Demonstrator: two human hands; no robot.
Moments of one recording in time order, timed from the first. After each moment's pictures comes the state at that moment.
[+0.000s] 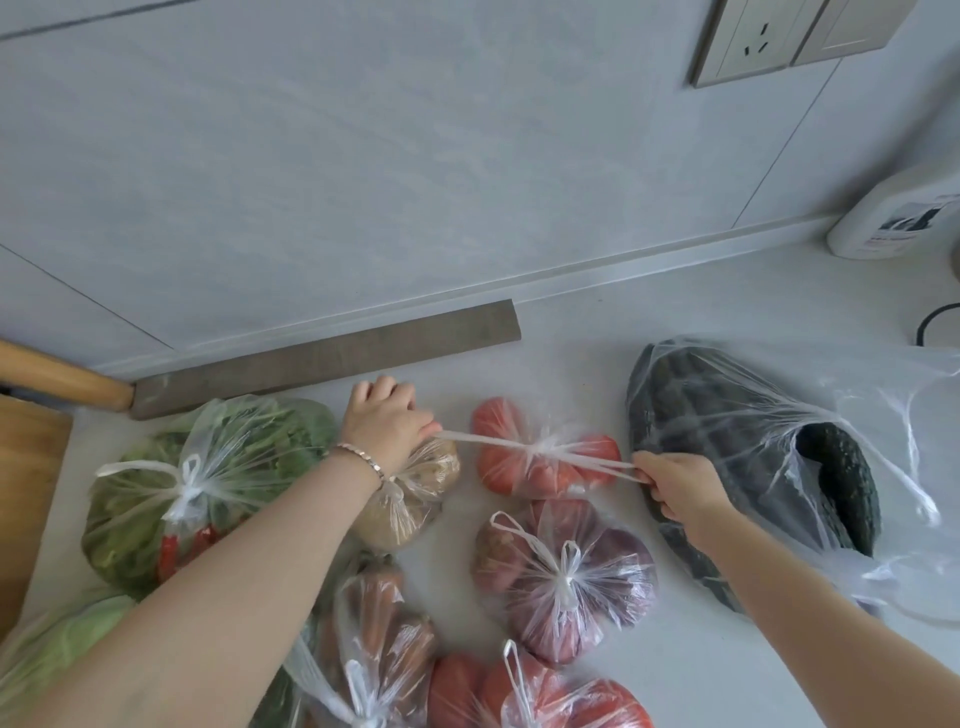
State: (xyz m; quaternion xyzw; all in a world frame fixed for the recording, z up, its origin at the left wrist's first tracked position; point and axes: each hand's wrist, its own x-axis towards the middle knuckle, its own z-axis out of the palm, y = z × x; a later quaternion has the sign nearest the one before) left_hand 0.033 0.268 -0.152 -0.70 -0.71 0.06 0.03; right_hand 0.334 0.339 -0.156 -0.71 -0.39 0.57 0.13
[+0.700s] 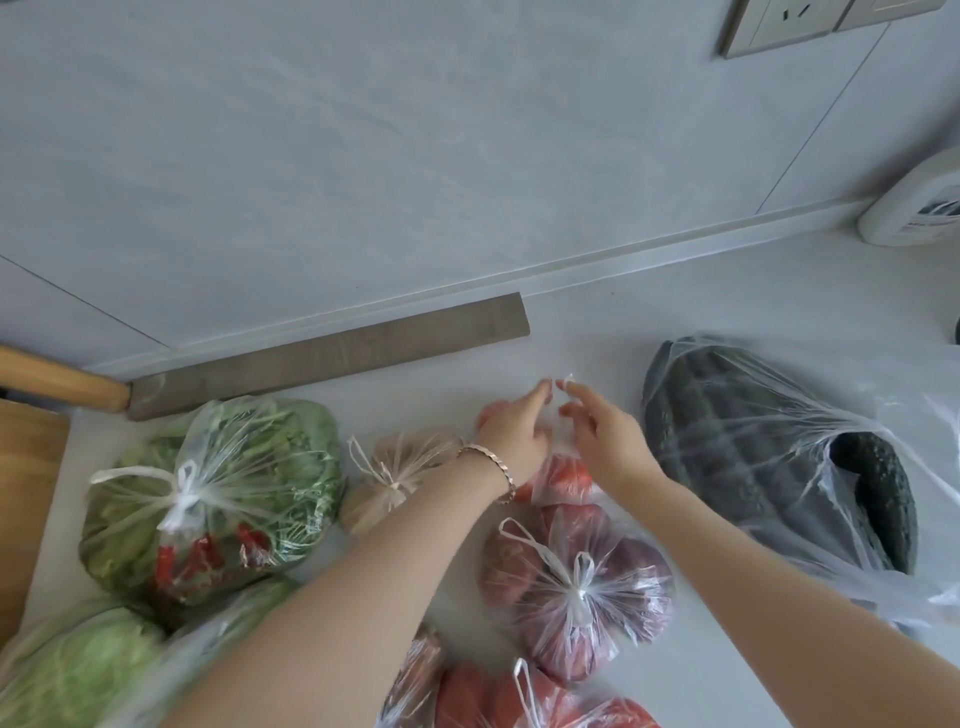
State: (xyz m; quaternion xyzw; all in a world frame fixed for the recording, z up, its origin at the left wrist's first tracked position) left_hand 0.139 0.312 -0.143 -0.56 -0.72 -0.16 -0.38; right_hand 0.260 0.350 -0.160 -0.54 -0.69 0.45 0.16
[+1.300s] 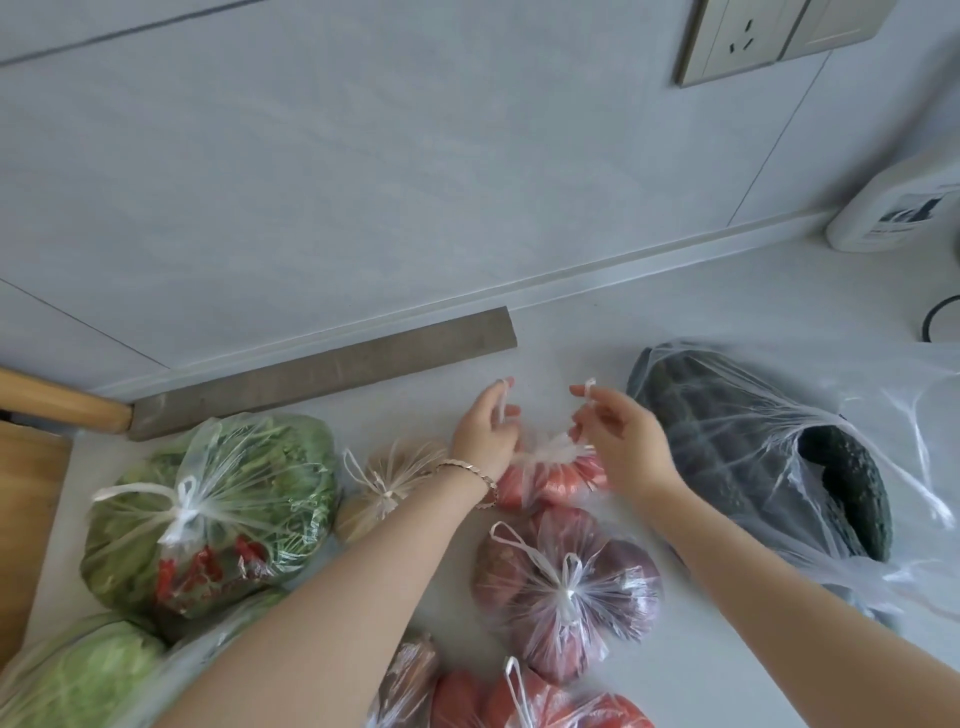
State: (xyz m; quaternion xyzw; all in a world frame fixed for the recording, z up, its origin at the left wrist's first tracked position) left_hand 0.138 0.306 -0.137 -0.36 -0.75 -0.35 -0.44; right_hand 0.283 0.344 -0.130 -0.54 -0.59 0.54 0.26
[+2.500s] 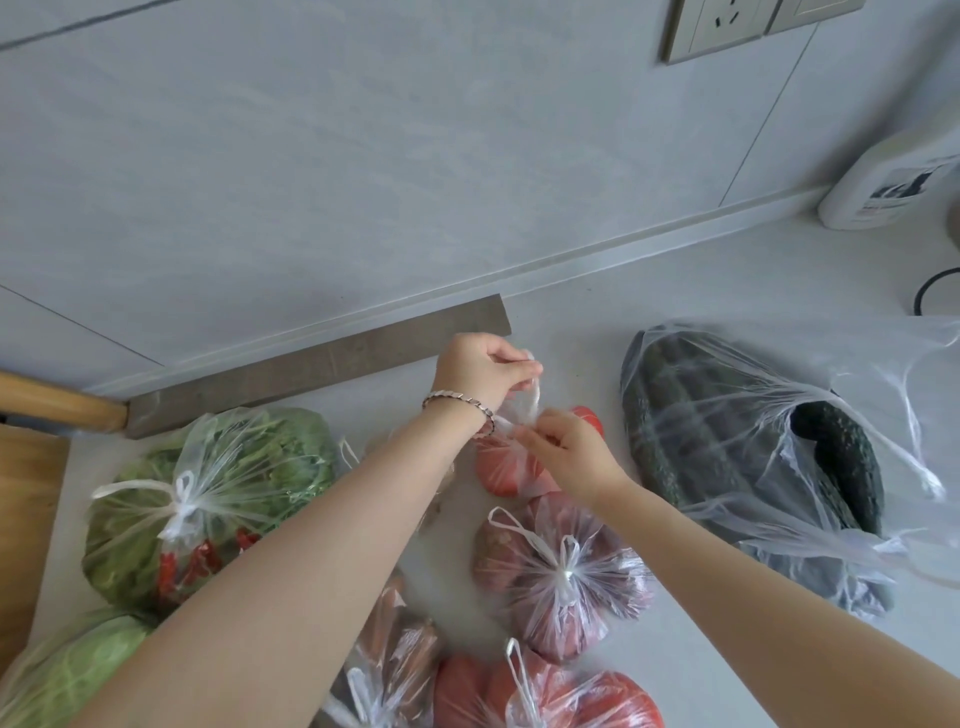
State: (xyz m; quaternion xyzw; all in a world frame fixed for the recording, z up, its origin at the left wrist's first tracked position) left_hand 0.133 0.334 -0.090 -0.35 -0.73 -0.39 -0.44; right_hand 0.257 0.325 -0.152 -0.47 -0.69 0.53 0.18
